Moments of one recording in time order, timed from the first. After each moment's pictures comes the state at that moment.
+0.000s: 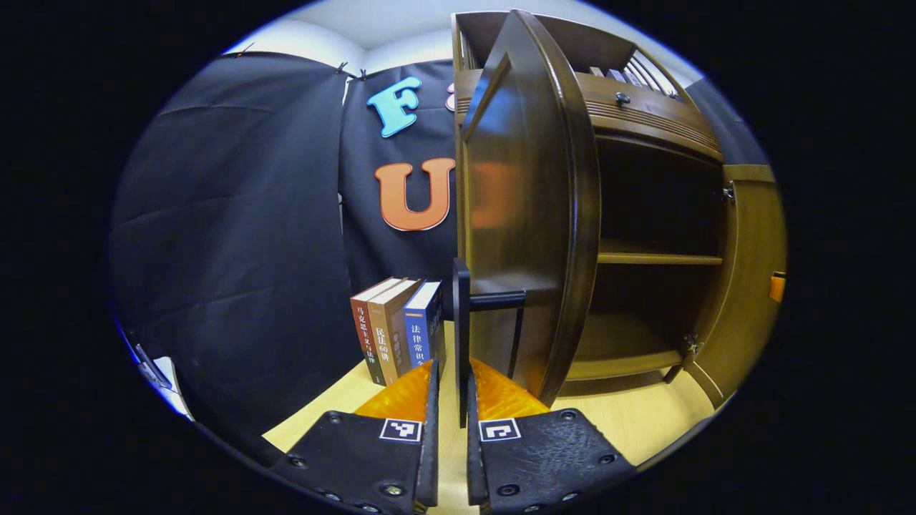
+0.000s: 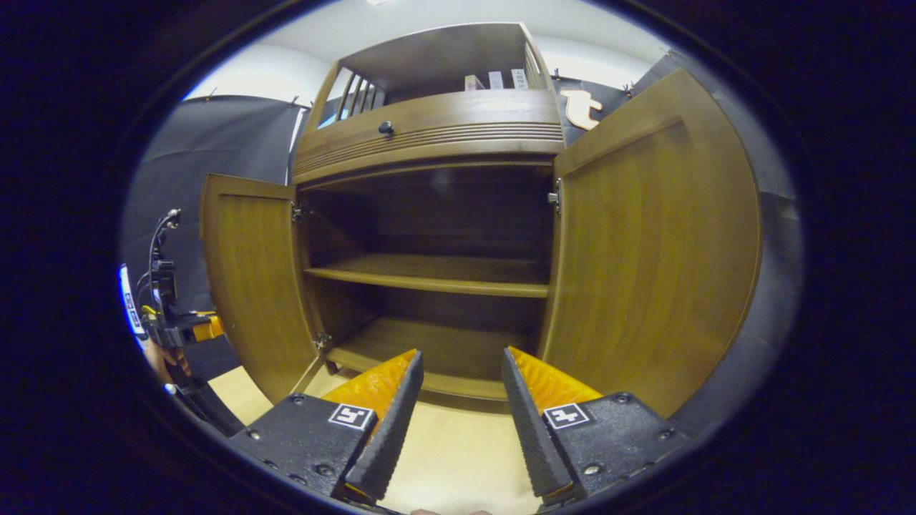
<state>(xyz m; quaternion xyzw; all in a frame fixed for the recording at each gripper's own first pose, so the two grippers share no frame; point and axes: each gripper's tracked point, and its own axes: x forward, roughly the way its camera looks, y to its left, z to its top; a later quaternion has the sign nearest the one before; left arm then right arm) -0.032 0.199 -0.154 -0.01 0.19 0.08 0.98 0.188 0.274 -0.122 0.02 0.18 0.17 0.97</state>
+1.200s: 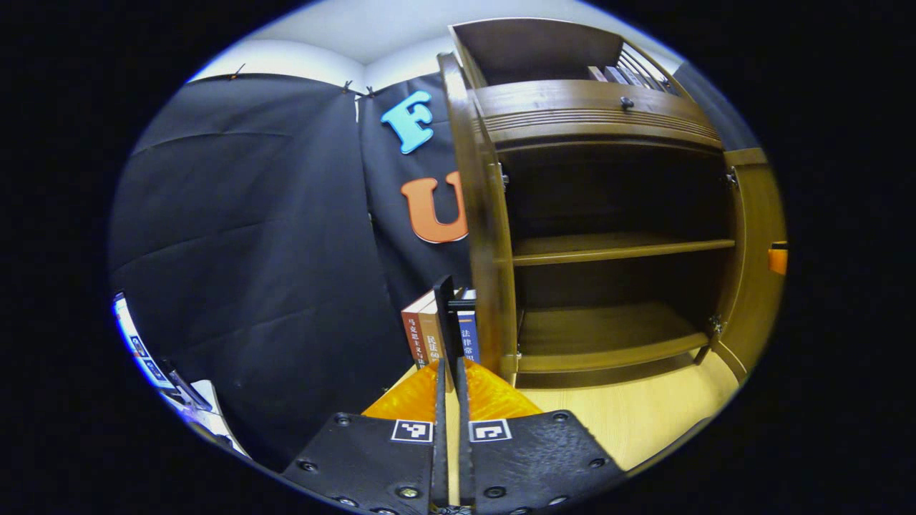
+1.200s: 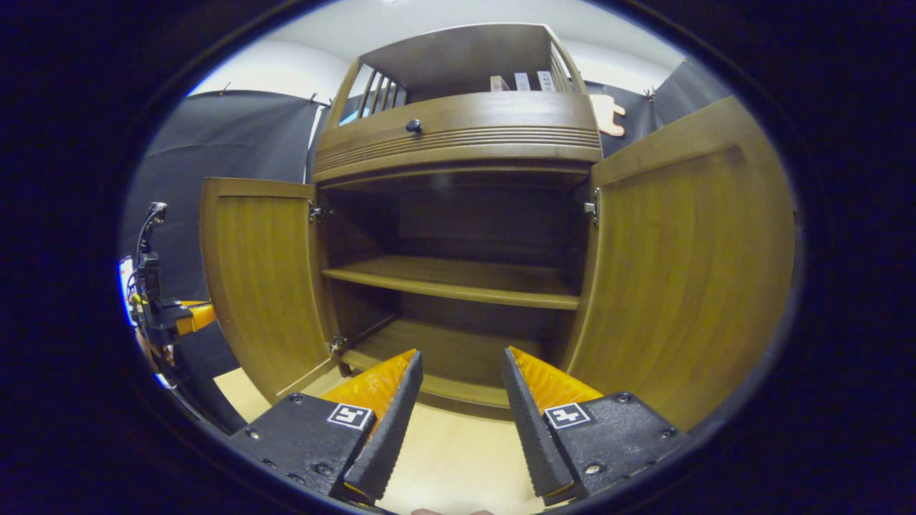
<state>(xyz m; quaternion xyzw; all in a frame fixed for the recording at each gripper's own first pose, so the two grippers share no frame) -0.074 0.253 -0.121 0.05 0.18 0.15 0.97 0.196 0.291 -0.113 0.00 0.17 0.20 0.96</state>
